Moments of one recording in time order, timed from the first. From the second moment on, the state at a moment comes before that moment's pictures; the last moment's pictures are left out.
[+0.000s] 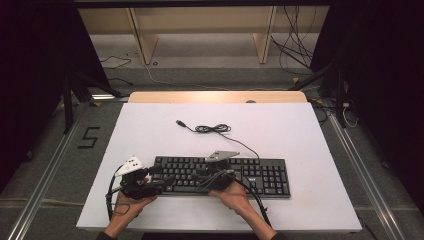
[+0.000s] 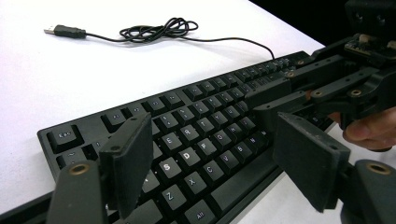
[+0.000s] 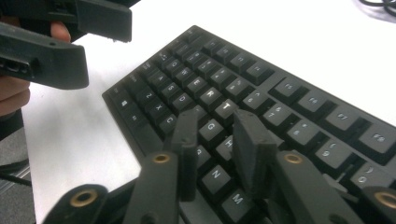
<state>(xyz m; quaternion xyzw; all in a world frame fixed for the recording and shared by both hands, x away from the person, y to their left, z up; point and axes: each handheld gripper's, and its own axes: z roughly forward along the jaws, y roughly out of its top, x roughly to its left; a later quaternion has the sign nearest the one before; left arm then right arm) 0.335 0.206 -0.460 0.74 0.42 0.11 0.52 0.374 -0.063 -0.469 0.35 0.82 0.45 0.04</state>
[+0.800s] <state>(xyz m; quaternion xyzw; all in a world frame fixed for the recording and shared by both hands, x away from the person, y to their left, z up) 0.335 0.206 -0.460 0.73 0.41 0.11 0.53 0.385 -0.092 -0.459 0.39 0.80 0.45 0.05</state>
